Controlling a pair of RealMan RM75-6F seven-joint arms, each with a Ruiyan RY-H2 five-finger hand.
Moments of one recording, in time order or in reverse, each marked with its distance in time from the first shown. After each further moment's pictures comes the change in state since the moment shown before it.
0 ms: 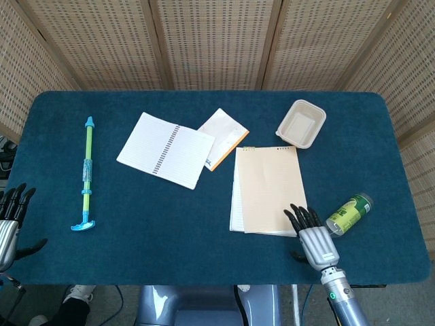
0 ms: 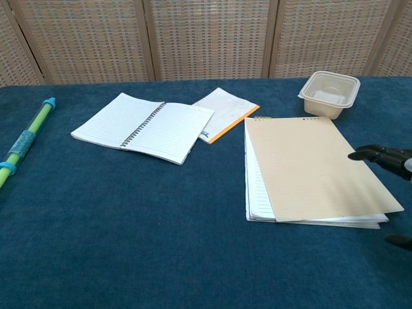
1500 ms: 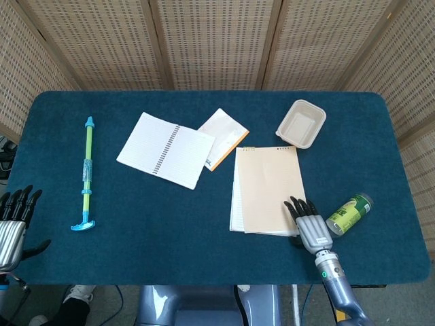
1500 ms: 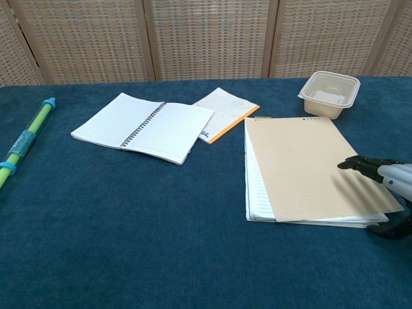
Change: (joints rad) left arm -0.007 -0.026 0.006 0.010 -0.003 -0.013 0.057; right arm 0.110 -0.105 0.044 0.208 0.158 -0.121 0.023
